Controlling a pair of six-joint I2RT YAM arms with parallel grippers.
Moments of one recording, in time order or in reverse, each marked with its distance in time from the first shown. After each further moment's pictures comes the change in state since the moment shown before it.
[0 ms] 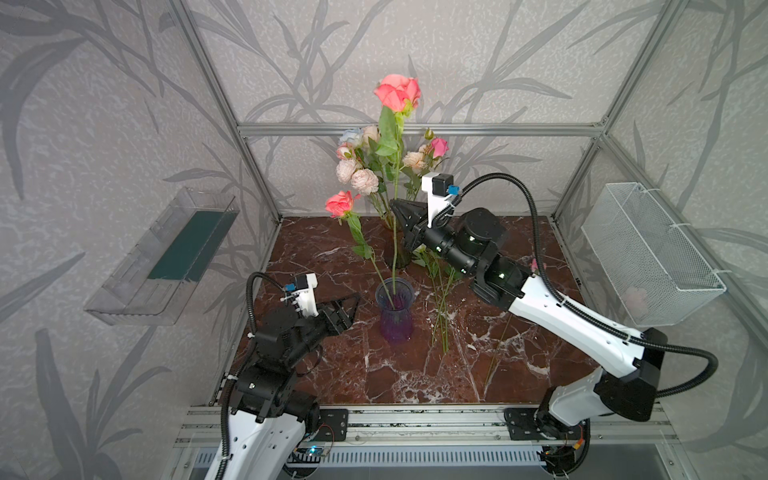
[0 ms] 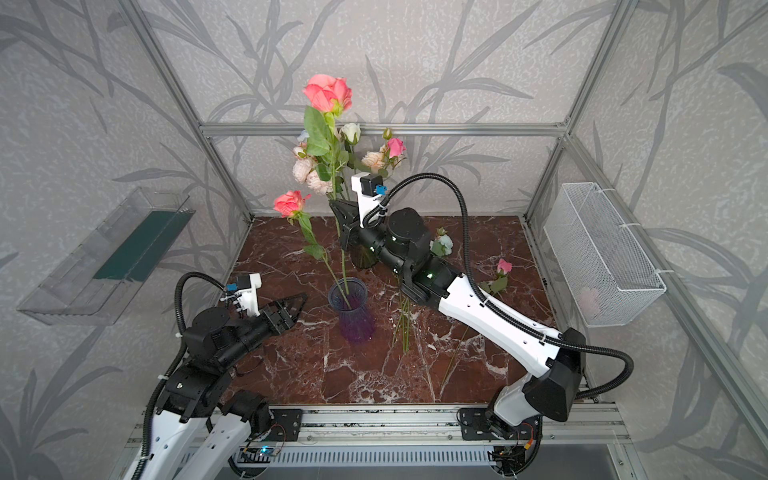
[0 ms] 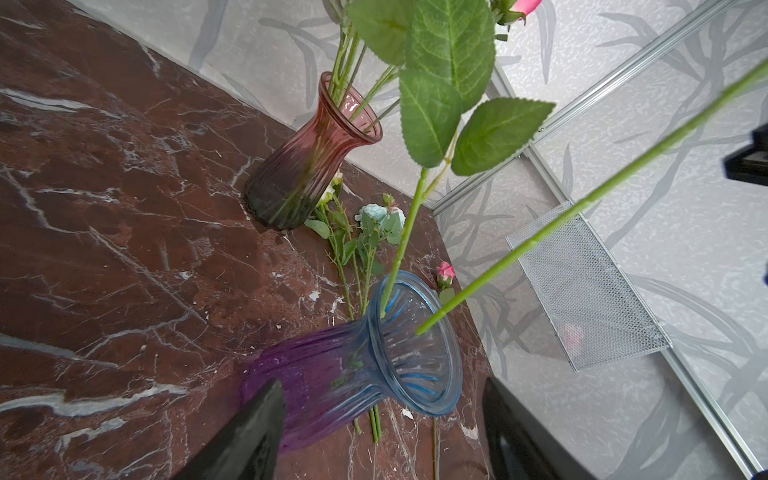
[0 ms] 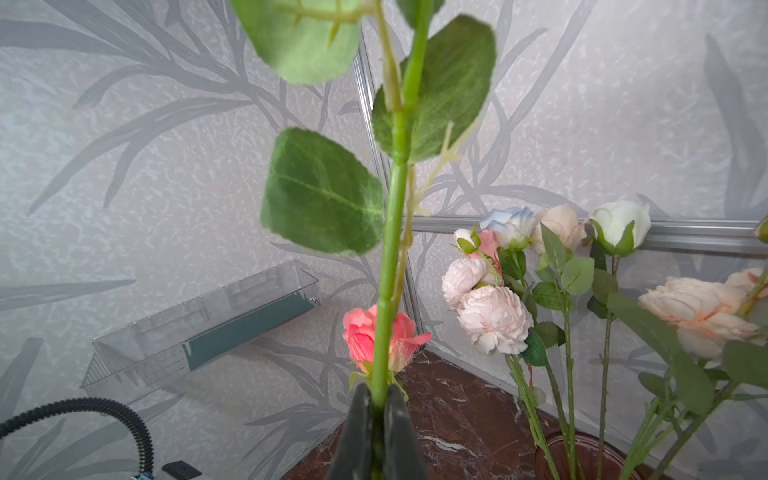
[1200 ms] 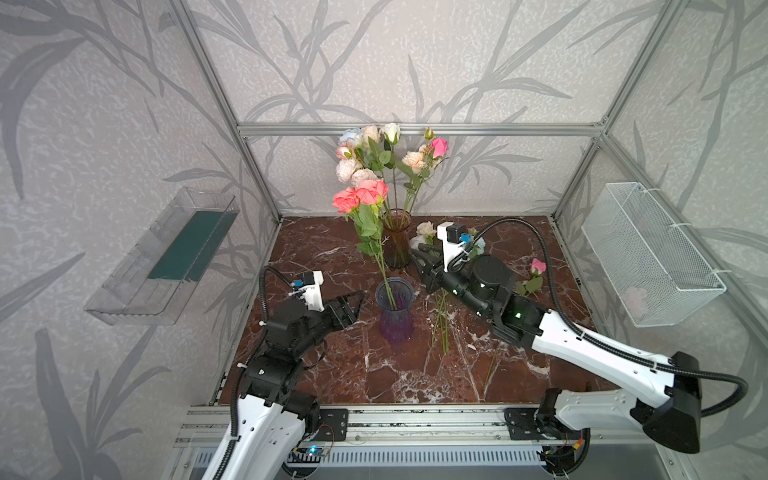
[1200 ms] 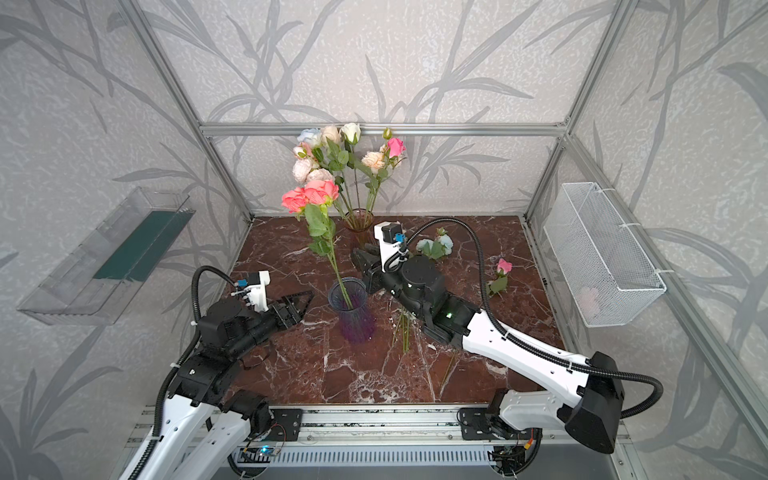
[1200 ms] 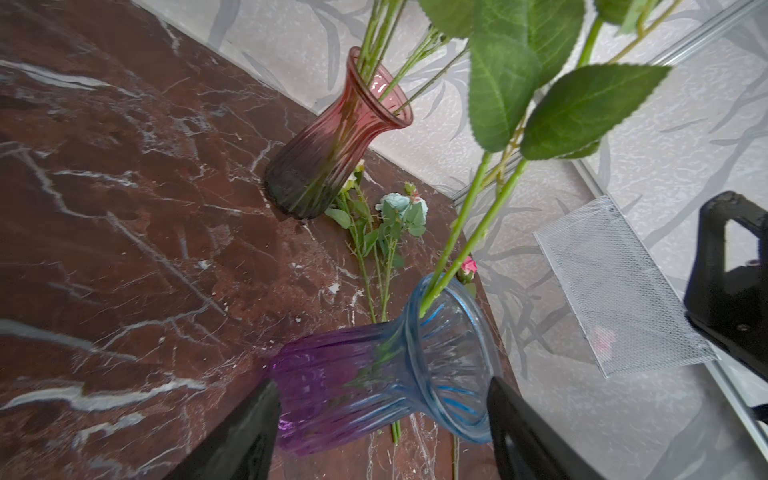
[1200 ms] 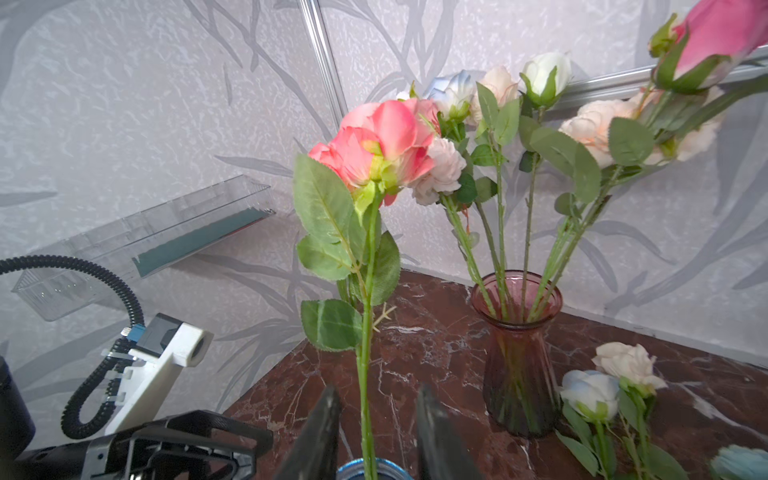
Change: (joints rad) left arm -0.003 0.061 -0.029 0.003 -0.049 0.031; right arm 0.009 -0.285 -0.438 -0.033 0.140 0.053
